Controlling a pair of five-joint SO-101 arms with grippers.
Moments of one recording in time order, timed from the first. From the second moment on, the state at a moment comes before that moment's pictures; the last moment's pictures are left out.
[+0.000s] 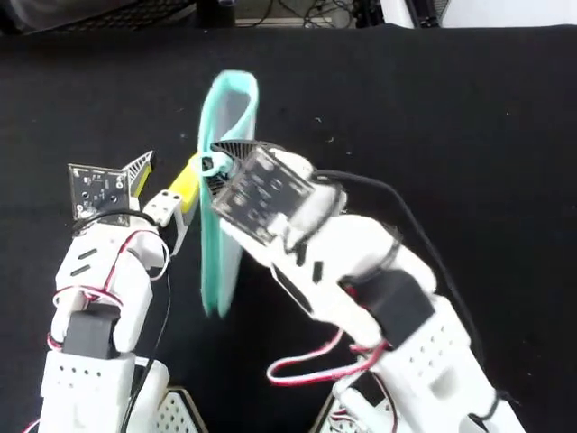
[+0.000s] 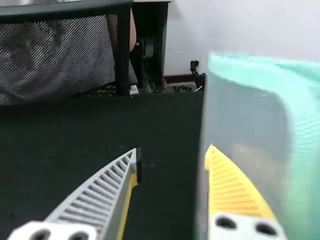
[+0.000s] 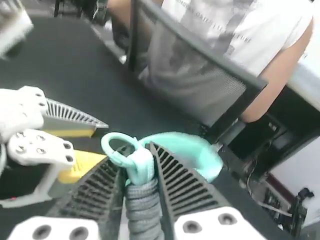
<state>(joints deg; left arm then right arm) 3.7 -77.7 65.5 32.1 0.0 -39.1 -51.6 27.4 44.9 26.1</state>
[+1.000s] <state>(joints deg) 20.8 -78.7 34.8 72.9 -9.6 -39.3 -52.4 28.1 44.9 26.1</state>
